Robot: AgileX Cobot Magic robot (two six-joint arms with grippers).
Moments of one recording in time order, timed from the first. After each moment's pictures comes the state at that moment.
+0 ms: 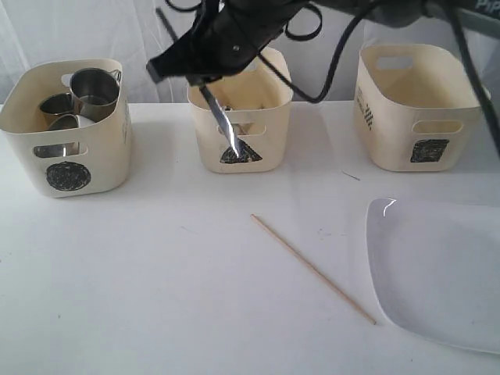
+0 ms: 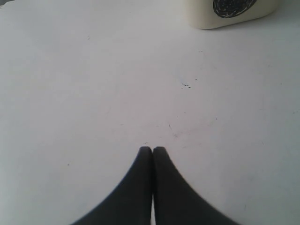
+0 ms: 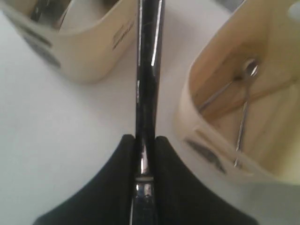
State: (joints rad) left arm 0.14 0.01 0.02 0.08 0.47 0.13; right arm 0.50 1.93 -1.85 0.06 0.73 -0.11
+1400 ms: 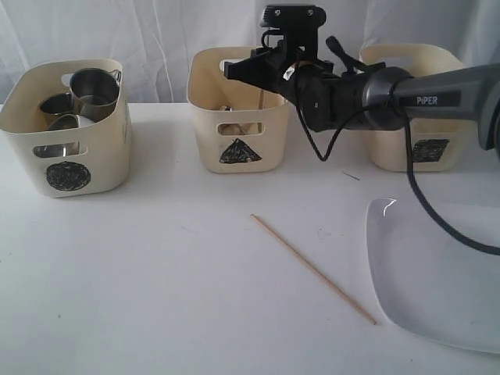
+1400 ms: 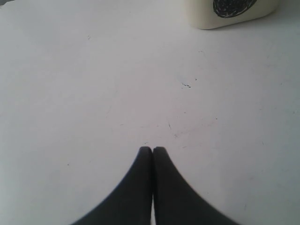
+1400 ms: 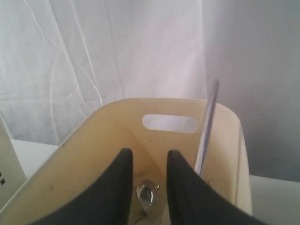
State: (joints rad) left arm 0.14 0.01 0.02 0.08 0.47 0.13; right arm 0.30 2.16 -1.56 0.18 -0.37 0.00
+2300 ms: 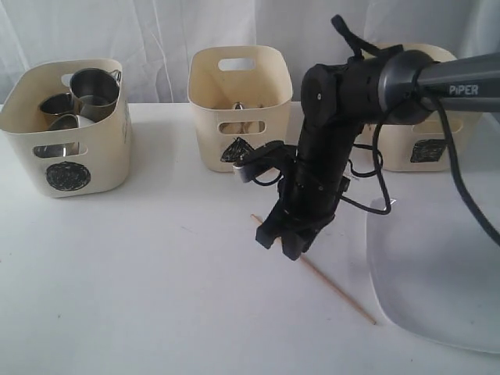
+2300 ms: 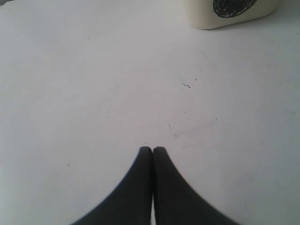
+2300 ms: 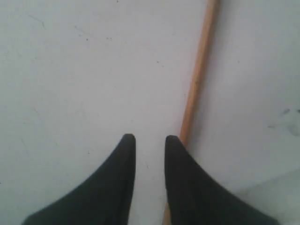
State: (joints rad) left arm 0.14 0.01 0.02 0.08 0.47 0.13; right arm 0.36 2.02 -1.44 0.19 1.06 -0.41
